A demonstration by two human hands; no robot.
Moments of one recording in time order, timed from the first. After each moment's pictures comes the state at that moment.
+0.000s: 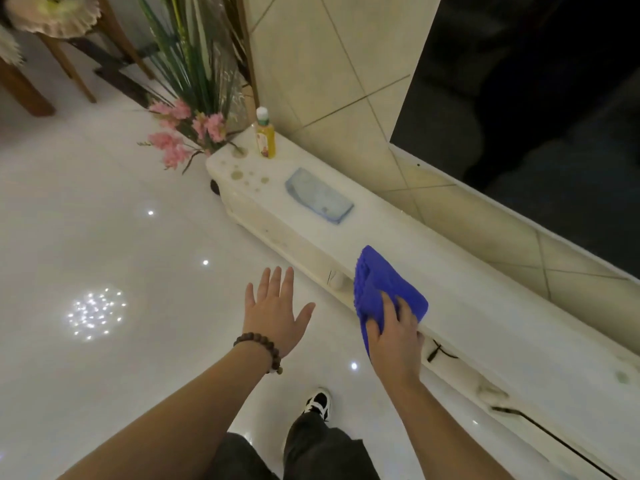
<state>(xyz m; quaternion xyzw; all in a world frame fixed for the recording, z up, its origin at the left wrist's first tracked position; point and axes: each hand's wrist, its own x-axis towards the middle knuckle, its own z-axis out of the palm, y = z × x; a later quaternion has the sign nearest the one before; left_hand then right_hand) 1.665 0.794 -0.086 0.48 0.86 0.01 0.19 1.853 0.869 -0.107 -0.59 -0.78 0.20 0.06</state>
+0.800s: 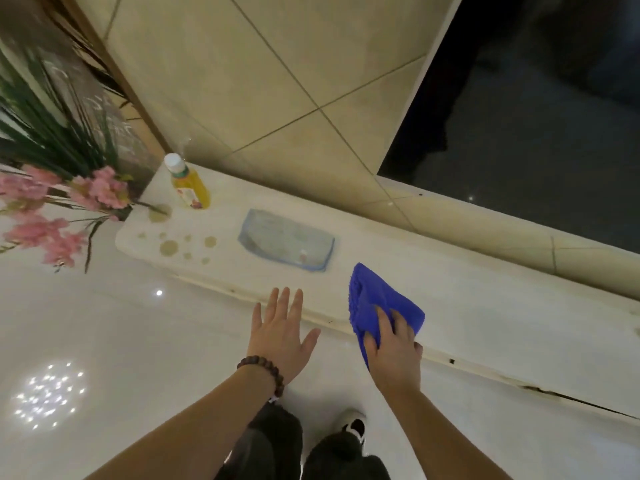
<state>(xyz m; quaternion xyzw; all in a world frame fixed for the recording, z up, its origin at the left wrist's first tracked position) 1.486 1.028 -0.173 0.65 0.72 -0.08 0.25 1.687 1.041 -0.187 -0.71 -0.66 0.22 -0.04</state>
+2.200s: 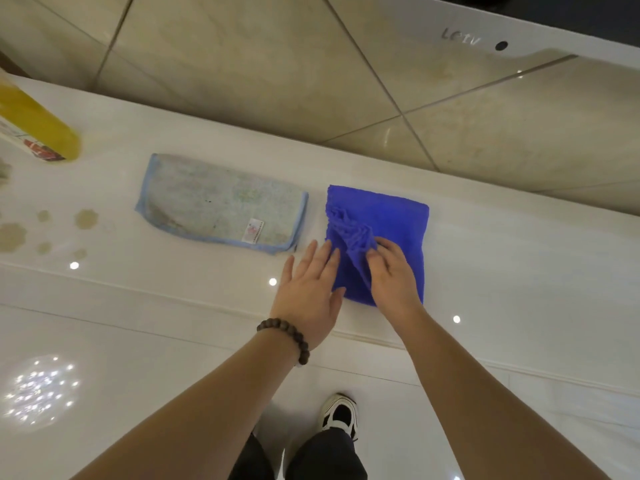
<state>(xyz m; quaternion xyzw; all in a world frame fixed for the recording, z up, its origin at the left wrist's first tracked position) 1.566 1.155 -0.412 0.72 0.63 0.00 0.29 1.708 1.192 -0.412 -0.71 -0.50 0.44 0.23</state>
